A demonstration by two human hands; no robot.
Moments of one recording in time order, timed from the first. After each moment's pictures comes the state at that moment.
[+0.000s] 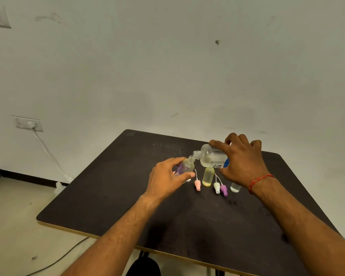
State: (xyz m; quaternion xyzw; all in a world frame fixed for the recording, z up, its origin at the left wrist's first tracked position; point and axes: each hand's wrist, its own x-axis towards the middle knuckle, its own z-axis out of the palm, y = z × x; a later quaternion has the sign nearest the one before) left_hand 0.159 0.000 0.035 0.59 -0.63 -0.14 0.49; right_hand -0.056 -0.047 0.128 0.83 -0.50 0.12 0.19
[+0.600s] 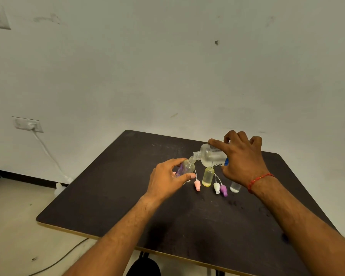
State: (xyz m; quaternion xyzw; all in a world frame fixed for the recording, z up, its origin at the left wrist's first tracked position) left_hand 0.155 0.002 0.038 0.59 -0.63 -0.16 0.49; right_hand -0.054 -0.043 0.134 0.83 -0.49 0.13 0.23
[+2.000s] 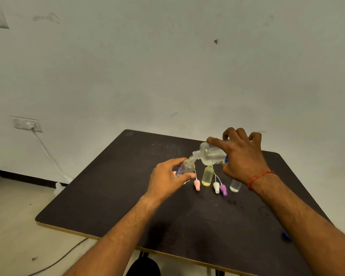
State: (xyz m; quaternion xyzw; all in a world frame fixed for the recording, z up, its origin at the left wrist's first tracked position) left_hand 0.155 -0.002 0.032 0.57 -0.62 -0.17 0.51; right_hand -0.054 -0.047 0.136 0.83 -0.47 0.14 0.25
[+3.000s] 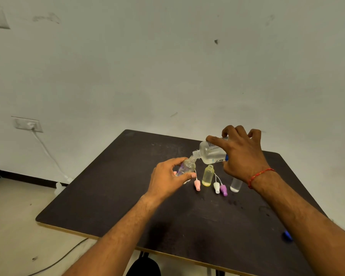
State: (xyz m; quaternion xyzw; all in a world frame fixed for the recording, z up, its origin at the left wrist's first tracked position) left_hand 0.155 -0.004 0.034 0.57 -0.62 -0.17 0.51; right_hand -0.053 -0.049 0.140 0.84 -0.45 0.15 0.26
